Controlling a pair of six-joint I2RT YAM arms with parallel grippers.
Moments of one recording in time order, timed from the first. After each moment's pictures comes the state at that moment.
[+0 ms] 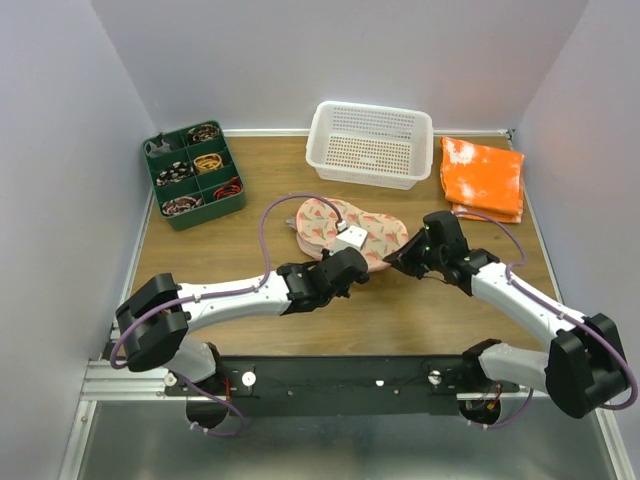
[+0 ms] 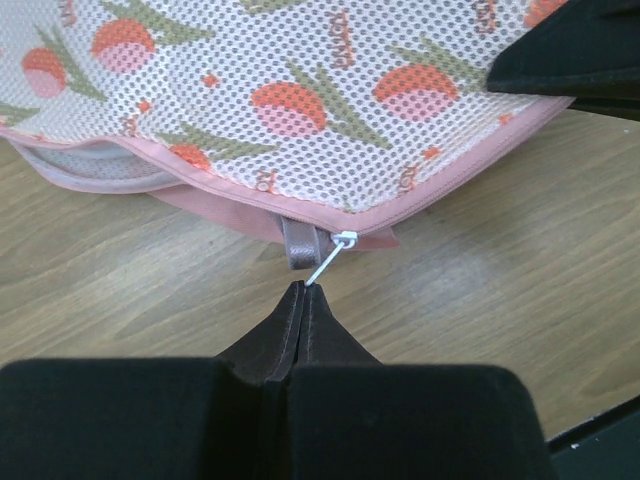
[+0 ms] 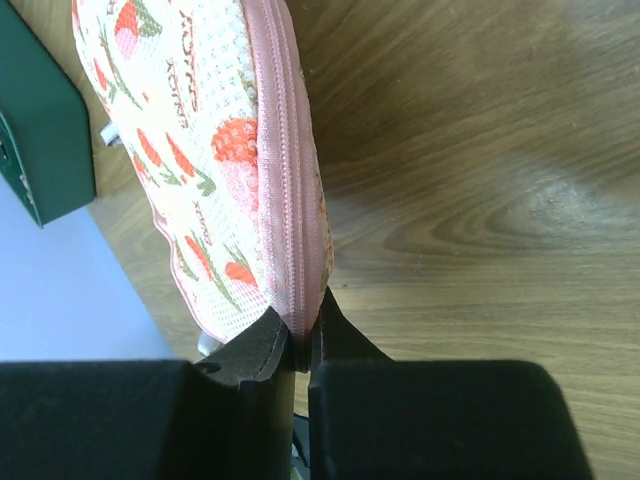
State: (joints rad) left arm -1.13 1.46 0.94 -0.27 -0.47 -0.51; right arm 0.43 1.16 0.65 -0.29 -0.10 1.15
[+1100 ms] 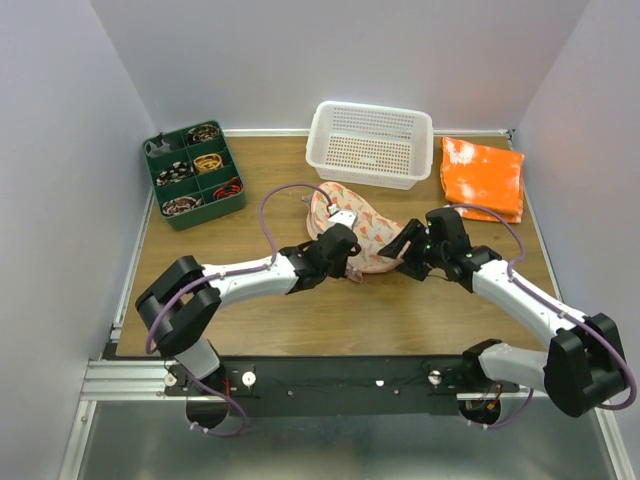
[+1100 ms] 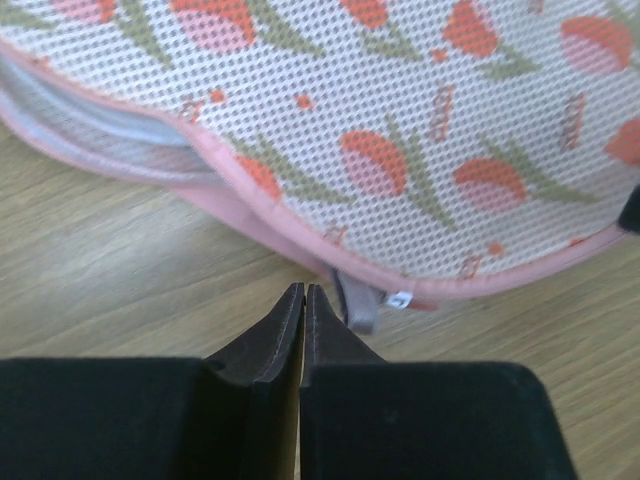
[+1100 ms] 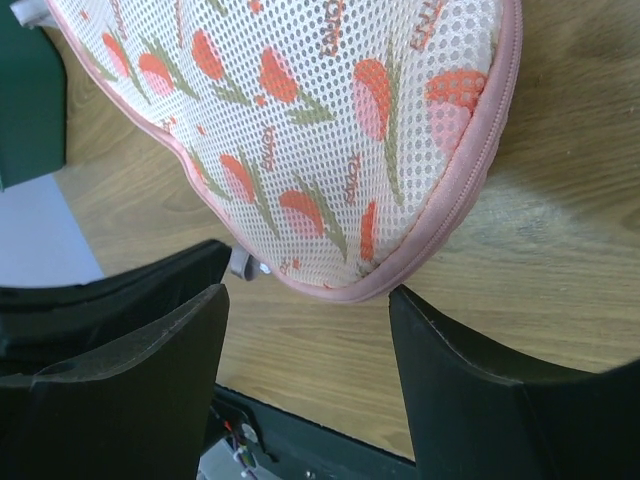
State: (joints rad) left arm -0.95 1.60 0.95 -0.13 -0.32 -0.50; right arm 0.42 1.18 0.68 -0.31 -0.16 1.01
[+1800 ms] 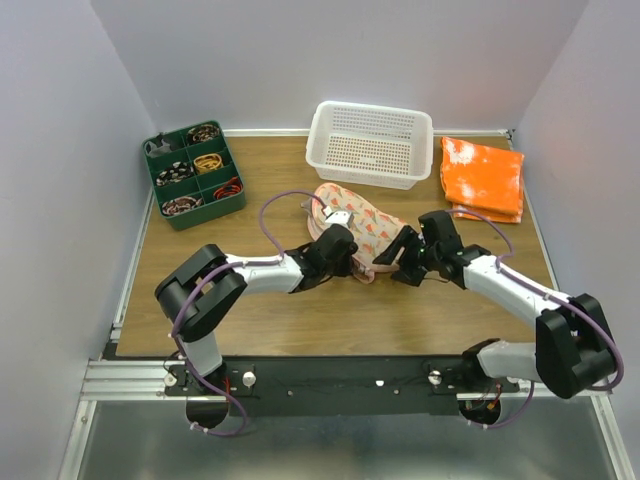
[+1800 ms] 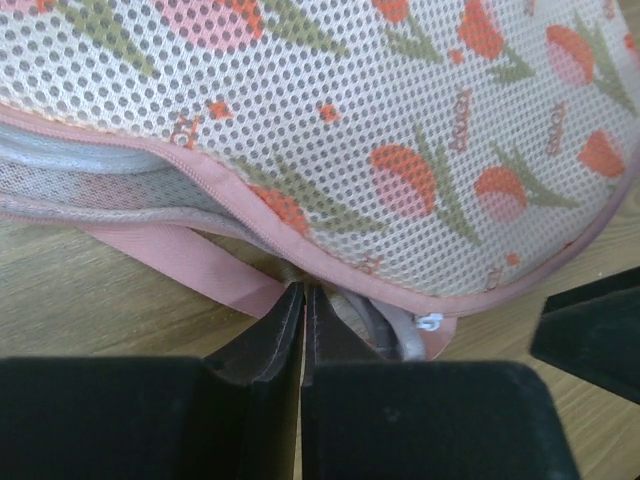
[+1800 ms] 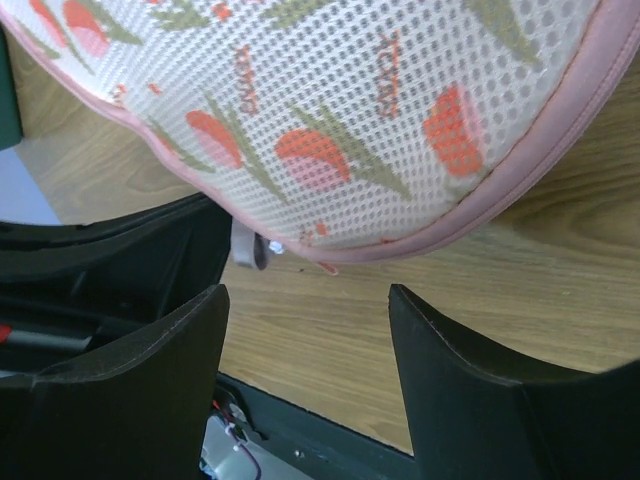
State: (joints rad) left arm -0.89 1.73 0.89 0.15 -0.17 -0.65; right arm 0.42 1.27 0.67 -0.28 -0.23 1.00
